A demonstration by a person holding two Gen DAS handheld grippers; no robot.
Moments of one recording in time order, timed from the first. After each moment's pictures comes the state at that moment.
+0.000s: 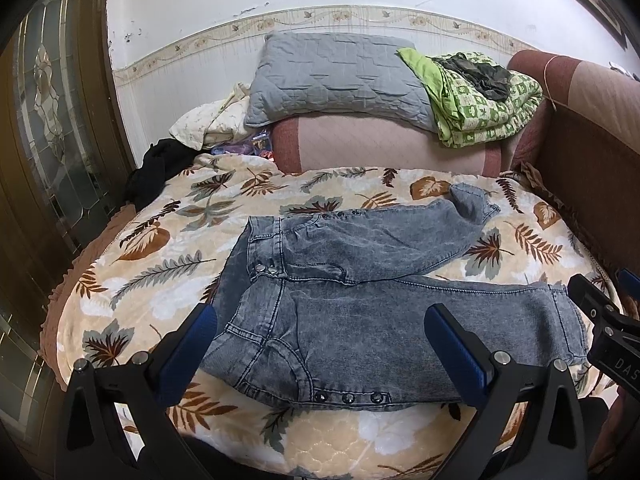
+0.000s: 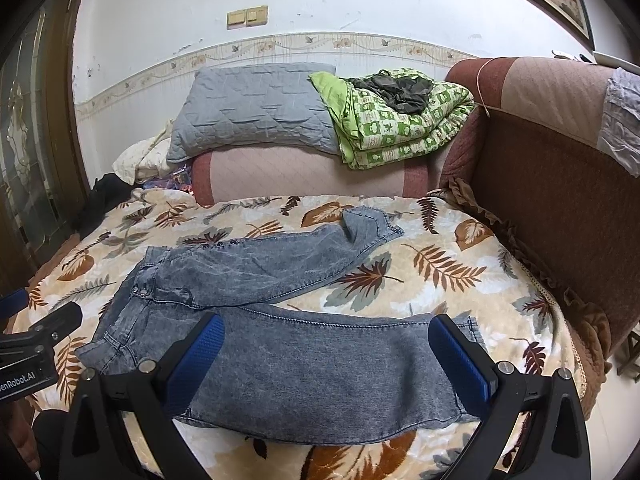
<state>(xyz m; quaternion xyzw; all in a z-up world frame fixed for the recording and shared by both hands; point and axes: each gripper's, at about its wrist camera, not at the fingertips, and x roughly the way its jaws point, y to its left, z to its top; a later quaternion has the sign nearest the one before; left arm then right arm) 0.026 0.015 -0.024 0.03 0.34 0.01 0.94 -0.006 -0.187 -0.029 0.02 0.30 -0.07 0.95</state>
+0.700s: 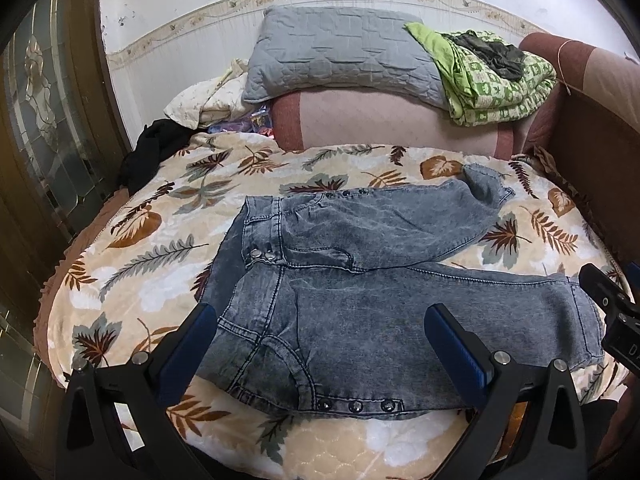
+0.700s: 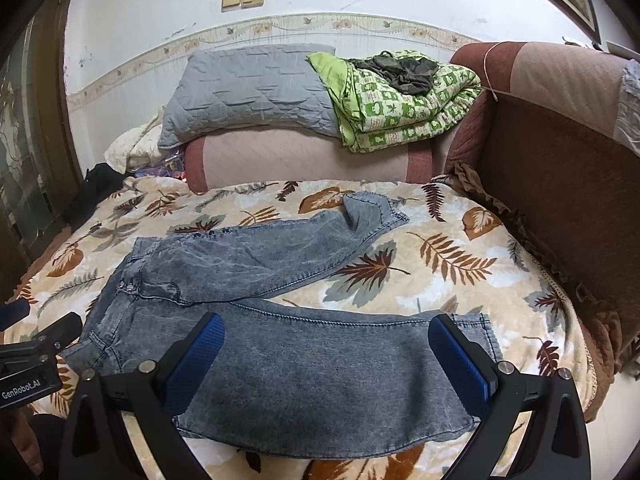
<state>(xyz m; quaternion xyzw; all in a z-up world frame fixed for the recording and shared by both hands) 0.065 0.016 -0.055 0.03 0.38 0.02 0.93 0.033 -0.193 -0.052 0.02 0.33 -0.07 0.94</state>
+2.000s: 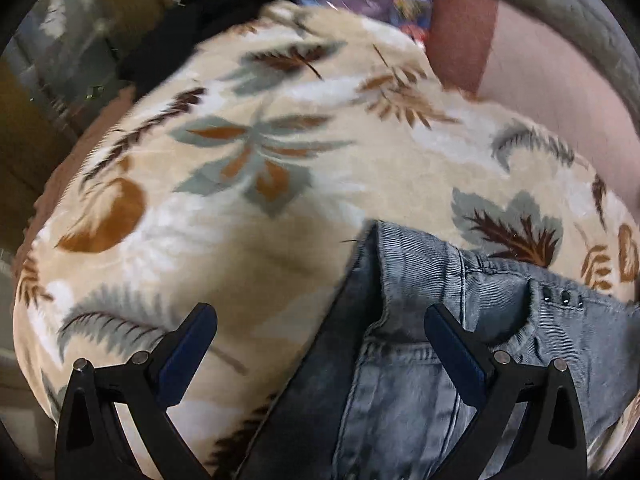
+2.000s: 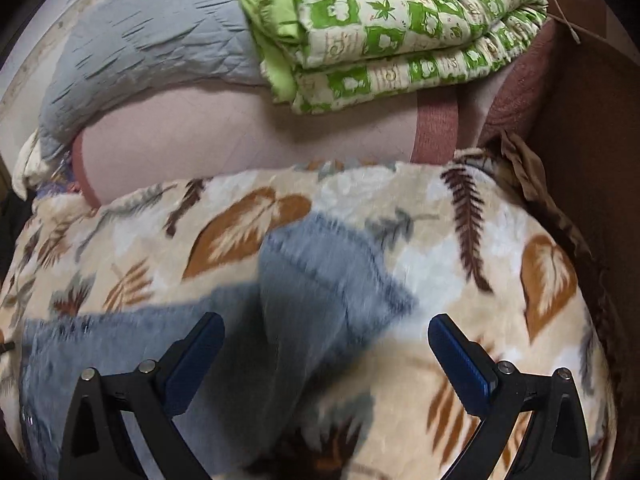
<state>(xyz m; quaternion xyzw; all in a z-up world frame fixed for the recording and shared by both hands) 0.387 0.179 -0.175 -0.08 0.56 0.17 0.81 0.388 -0.354 -0.124 0.06 0.44 -0.08 0.89</state>
